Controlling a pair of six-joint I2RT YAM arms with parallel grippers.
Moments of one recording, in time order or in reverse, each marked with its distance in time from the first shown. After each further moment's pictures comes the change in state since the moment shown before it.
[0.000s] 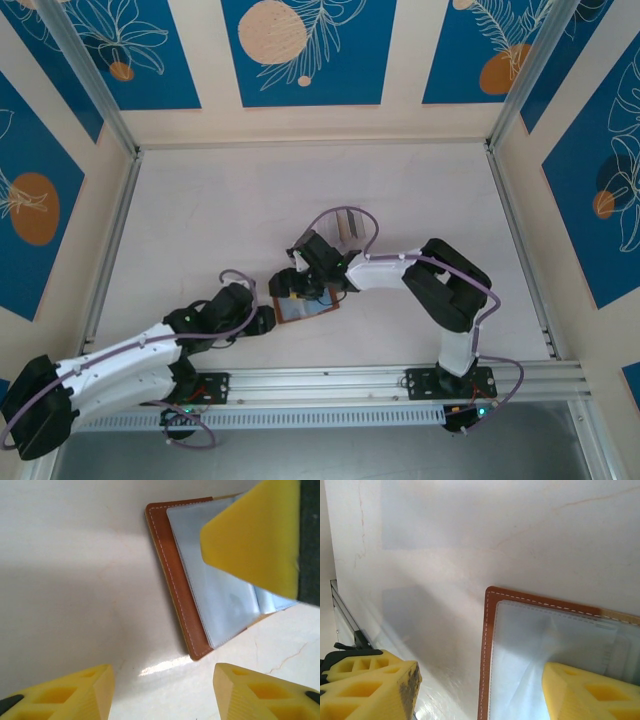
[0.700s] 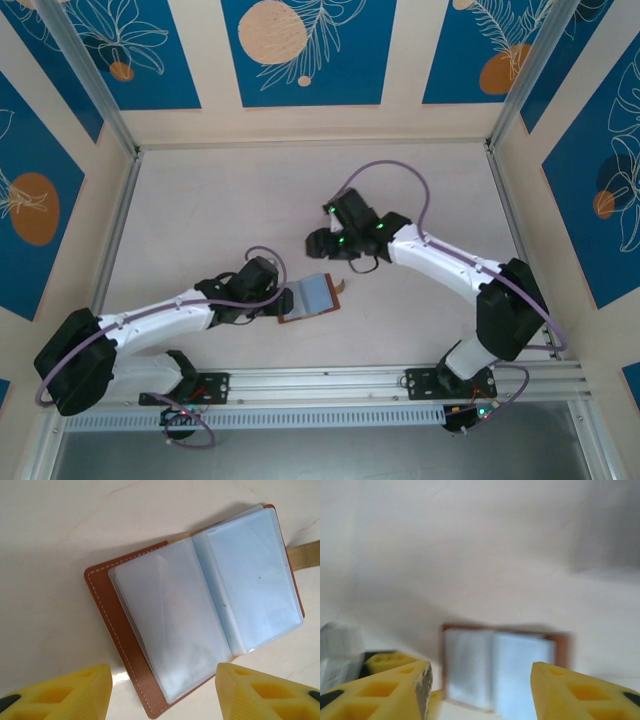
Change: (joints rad) left arm 0.038 0.367 0.254 0.026 0.019 0.122; right arm -0.201 -0.315 0.186 -0.560 0.270 -0.219
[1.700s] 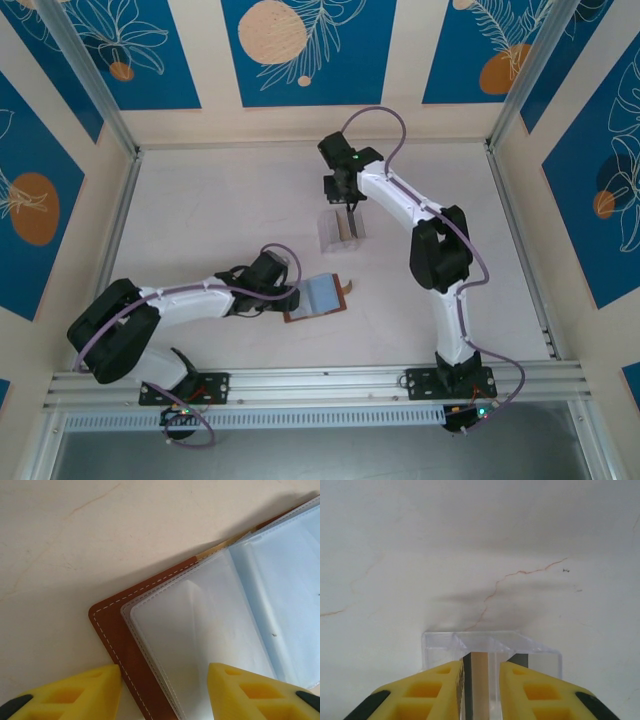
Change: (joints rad) left arm 0.046 0.229 0.025 0.166 0.064 0.133; right arm -0.167 0.608 0.777 -0.393 0.346 -0.198
